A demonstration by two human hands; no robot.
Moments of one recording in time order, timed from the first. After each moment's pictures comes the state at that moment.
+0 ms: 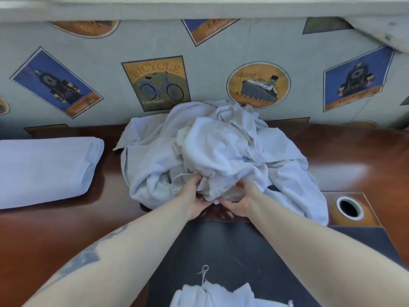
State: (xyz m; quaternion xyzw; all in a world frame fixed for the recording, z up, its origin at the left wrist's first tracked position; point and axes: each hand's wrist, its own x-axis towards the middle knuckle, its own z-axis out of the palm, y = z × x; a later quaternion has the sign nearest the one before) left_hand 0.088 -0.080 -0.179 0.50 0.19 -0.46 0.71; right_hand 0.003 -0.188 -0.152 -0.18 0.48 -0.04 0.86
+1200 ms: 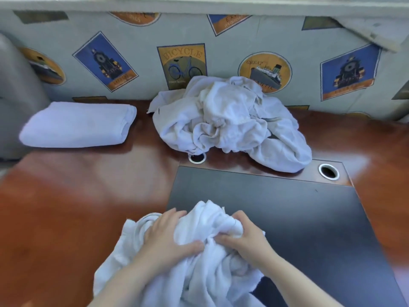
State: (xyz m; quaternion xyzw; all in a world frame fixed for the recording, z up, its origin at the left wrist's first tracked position) left_hand -0.142 0.144 -0.117 0.90 -0.21 -0.28 0.27; right_hand -0.245 -0.046 -0.124 -0.75 0.30 0.09 0.58
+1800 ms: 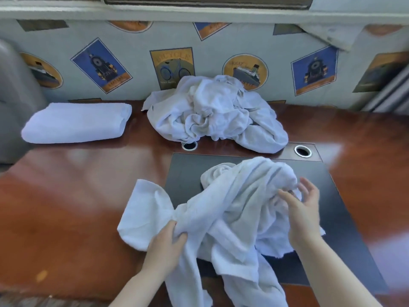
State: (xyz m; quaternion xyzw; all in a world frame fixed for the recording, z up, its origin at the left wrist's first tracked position) left_hand -0.224 0.190 -0.165 0.89 -0.16 -0.22 0.37; right_hand -0.339 -0.070 -0.105 -0.53 0.43 -0.33 0.65
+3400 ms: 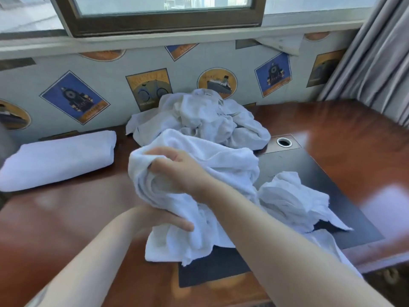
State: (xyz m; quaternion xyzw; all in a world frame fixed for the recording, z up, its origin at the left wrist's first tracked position) left_hand -0.088 0.198 -0.049 0.77 -0.28 -0.40 0.40; right_hand -0.177 0.111 0.018 -0.73 0.11 -0.11 0.67
